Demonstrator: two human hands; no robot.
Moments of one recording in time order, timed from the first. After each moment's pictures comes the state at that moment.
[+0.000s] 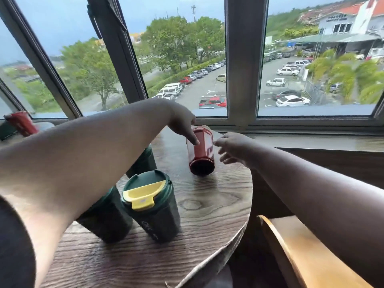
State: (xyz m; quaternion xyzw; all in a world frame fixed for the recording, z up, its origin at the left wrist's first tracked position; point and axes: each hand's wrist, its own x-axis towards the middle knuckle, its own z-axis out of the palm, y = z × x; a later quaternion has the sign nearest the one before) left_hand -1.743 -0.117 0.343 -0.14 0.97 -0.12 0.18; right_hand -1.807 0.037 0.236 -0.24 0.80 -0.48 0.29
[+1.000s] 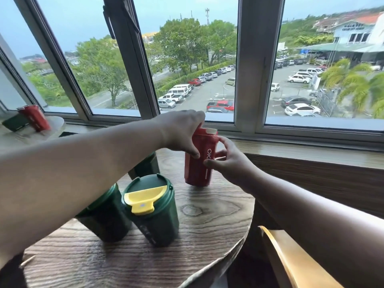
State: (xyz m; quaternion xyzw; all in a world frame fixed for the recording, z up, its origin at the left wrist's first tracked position) left_hand -1.693 -0.106 0.338 -0.05 1.00 -0.06 -0.01; right_hand -1.779 0.040 0.216 -0.36 0.74 -0.54 0.17
